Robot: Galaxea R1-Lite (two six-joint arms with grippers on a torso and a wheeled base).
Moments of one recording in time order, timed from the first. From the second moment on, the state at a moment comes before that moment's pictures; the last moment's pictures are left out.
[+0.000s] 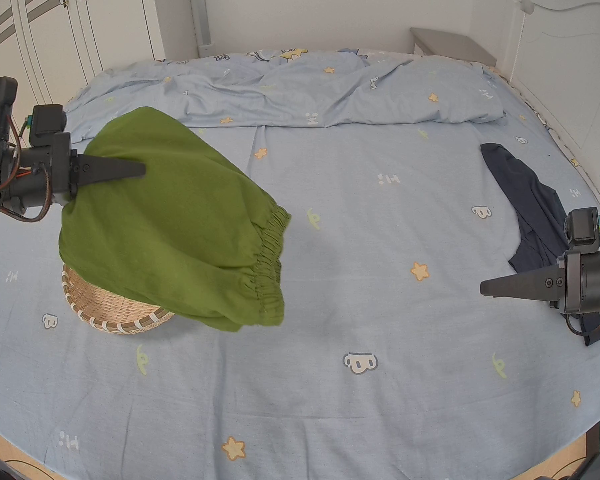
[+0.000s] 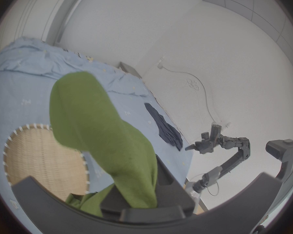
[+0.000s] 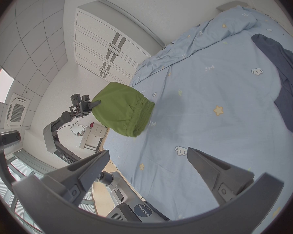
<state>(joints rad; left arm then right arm) -0.01 1.51 -1.31 0.18 -0.90 -0.15 0.30 1.29 -0.82 0.05 0.65 0.32</state>
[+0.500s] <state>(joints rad) 0.17 1.56 -1.36 0.13 -0.90 -0.16 0.30 1.28 -0.82 0.05 0.65 0.32</state>
